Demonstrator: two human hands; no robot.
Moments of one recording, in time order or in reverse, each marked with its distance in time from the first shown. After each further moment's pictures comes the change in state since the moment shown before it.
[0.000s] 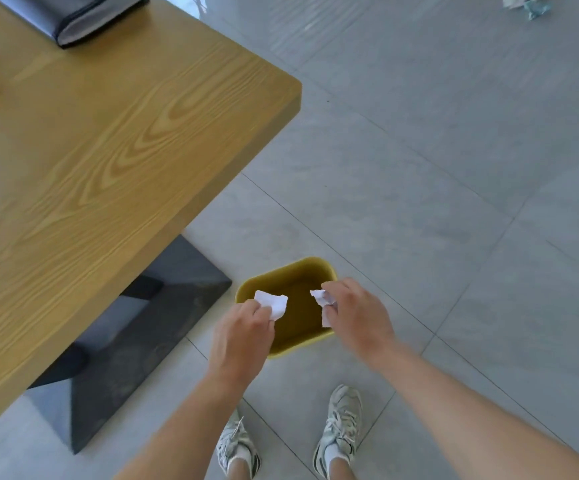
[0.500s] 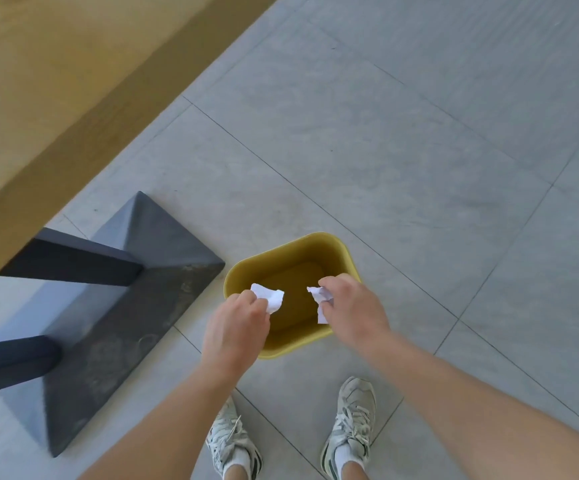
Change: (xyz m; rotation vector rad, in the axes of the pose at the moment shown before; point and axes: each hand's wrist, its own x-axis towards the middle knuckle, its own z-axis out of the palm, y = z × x) left_hand 0.050 -0.028 0.104 -0.109 0.010 -0.054; right_hand 0.050 0.046 0.111 0.053 -0.153 0.115
